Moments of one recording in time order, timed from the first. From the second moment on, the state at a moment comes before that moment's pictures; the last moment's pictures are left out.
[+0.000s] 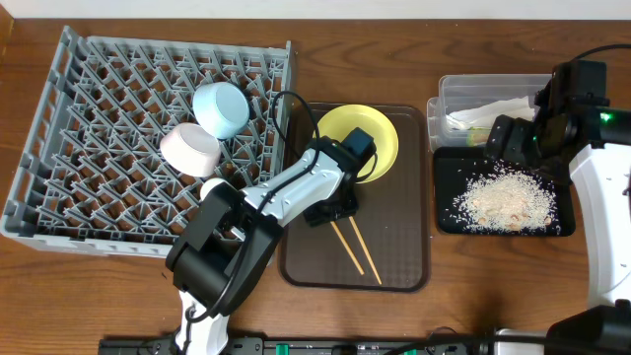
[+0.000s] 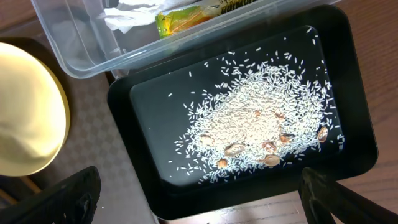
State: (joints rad) left arm -0.68 2.01 1.33 -0.93 0.04 -0.98; right arm -0.12 1.53 1.40 -1.13 -0.01 0.28
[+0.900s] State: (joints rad) left arm -0.68 1.97 1.29 -0.89 0.01 -0.94; right arm -0.12 1.53 1.40 -1.13 -0.01 0.28
